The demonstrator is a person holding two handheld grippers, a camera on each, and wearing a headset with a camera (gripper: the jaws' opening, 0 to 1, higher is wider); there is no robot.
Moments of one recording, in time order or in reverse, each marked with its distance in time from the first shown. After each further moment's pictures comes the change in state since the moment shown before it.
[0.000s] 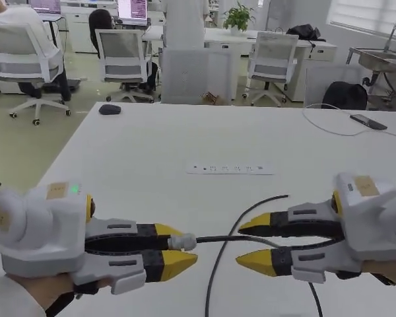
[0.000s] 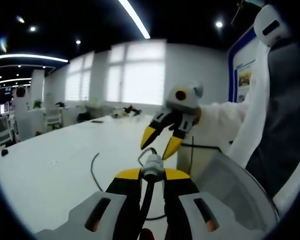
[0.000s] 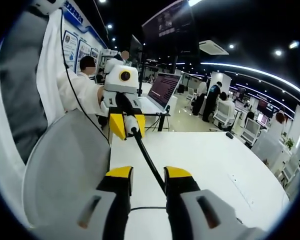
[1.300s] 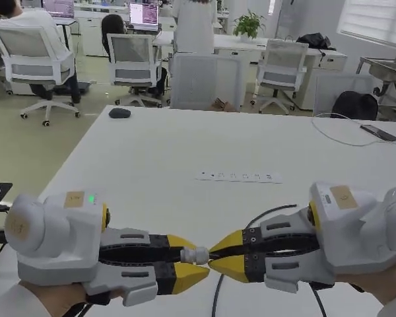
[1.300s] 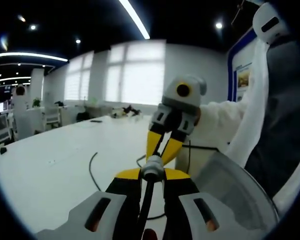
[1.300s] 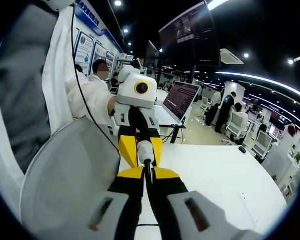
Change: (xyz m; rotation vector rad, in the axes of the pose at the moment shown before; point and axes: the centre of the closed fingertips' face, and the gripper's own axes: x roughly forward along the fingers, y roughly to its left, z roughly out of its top) left arm -0.003 -0.001 -0.004 -0.015 -0.007 -0.008; right arm 0.034 0.022 0.025 -0.061 -0.059 0.113
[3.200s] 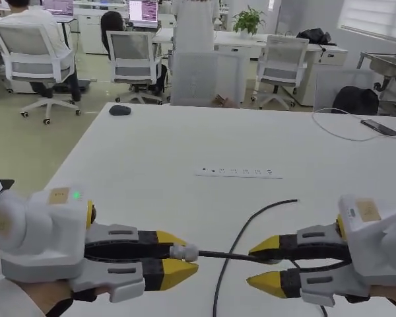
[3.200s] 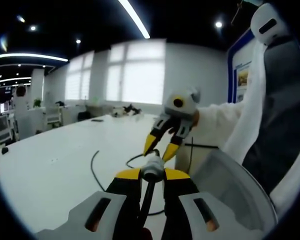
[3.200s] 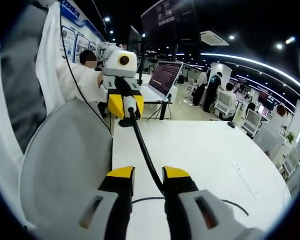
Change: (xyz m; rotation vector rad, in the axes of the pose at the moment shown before) left arm -0.010 -0.003 -0.003 0.008 0.013 0.005; right arm -0.035 -0.010 -0.052 0.096 0.129 -0.117
